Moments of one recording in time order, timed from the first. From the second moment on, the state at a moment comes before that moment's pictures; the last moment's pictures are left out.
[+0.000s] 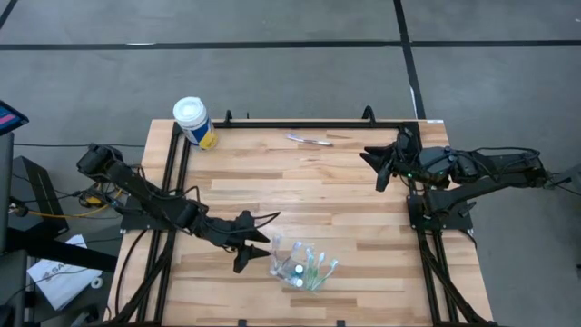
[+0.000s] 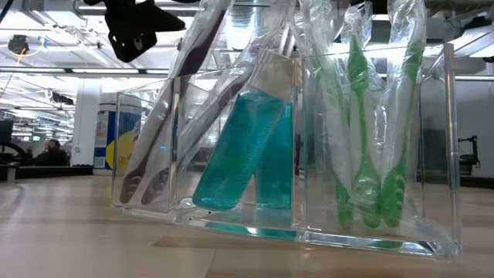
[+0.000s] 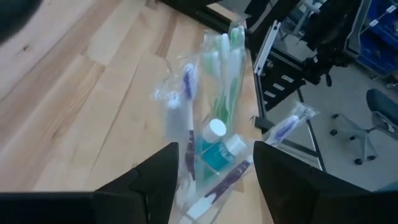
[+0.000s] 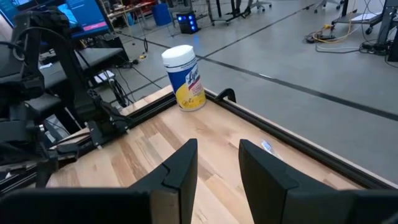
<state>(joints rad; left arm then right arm) -0.49 1.31 0.75 0.09 -0.28 -0.68 0.16 0.75 0.89 -0.43 0.65 0.43</state>
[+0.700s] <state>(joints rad) 0.24 1.21 0.75 -0.04 0.00 -0.31 0.11 0.75 0.88 -0.34 0.65 0.44</state>
